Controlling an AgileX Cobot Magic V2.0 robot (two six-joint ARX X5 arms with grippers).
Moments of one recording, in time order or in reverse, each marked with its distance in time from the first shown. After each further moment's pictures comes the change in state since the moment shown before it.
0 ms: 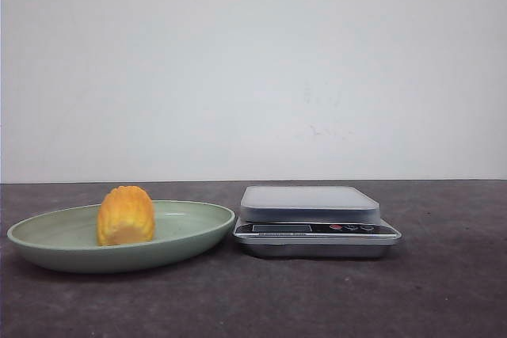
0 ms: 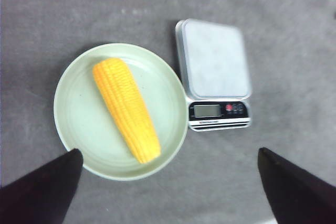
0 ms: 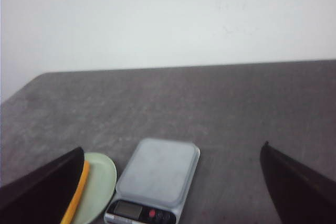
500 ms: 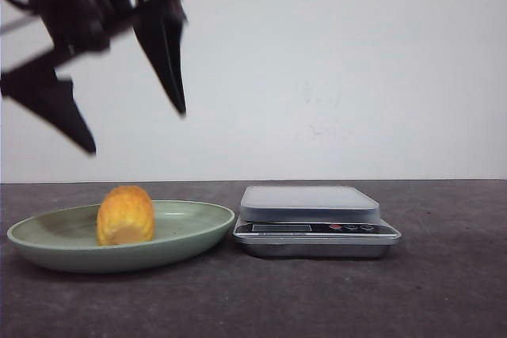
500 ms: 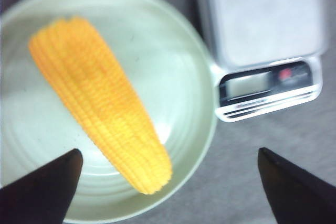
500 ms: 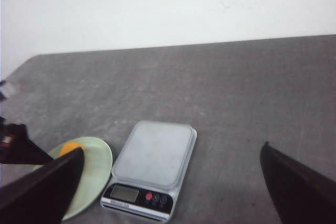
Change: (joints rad) left arm -0.174 0.485 0.000 0.130 -0.039 0.013; right arm 0.000 0.050 0.000 -0.045 0.004 -0.020
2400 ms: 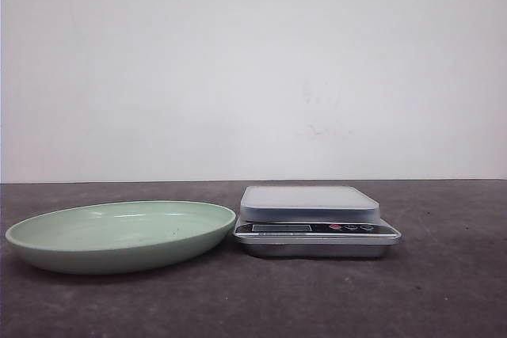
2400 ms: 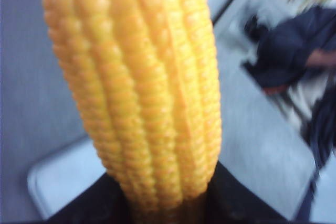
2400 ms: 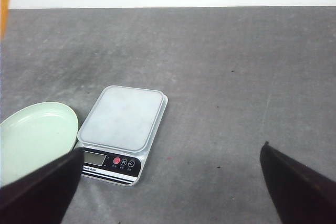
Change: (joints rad) left arm -0.124 0.035 0.490 0.294 0.087 0.077; right arm 0.000 0.000 0.000 -0.116 0.079 -0.093
